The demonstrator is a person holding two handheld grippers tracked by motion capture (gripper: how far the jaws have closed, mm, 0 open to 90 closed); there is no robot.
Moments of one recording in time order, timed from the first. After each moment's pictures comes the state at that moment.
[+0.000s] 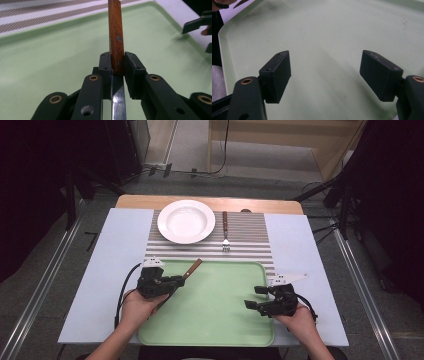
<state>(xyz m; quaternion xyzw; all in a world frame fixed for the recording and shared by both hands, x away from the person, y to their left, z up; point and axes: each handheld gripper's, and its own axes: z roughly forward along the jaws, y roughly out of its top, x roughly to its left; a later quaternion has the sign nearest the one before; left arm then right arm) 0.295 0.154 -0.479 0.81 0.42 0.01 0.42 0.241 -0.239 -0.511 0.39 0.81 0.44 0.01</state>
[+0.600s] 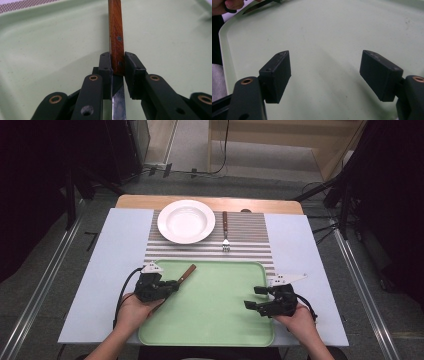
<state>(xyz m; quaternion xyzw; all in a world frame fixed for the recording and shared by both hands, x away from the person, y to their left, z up) 0.296 0.164 -0.503 0.83 0.42 0.04 0.38 0.241 -0.238 -0.511 0.39 0.81 0.44 0.01</state>
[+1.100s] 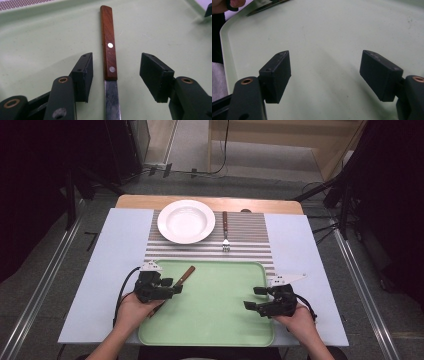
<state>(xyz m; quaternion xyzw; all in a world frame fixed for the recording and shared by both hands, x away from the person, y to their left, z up) 0.300 0.167 -0.501 0.82 0.42 0.02 0.39 0.241 -0.237 -0.512 0.39 0.81 0.44 0.00</state>
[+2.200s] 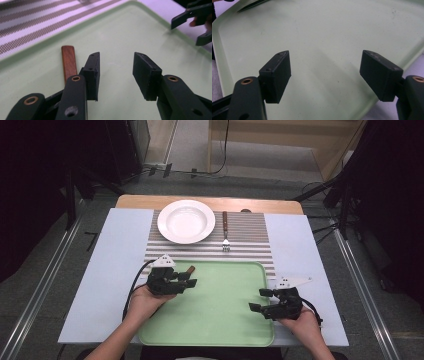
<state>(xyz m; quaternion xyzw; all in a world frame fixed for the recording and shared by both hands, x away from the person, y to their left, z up) 0.309 0.132 -0.487 0.83 0.33 0.01 0.45 0.232 -0.249 -0.513 0.41 0.81 0.43 0.02</state>
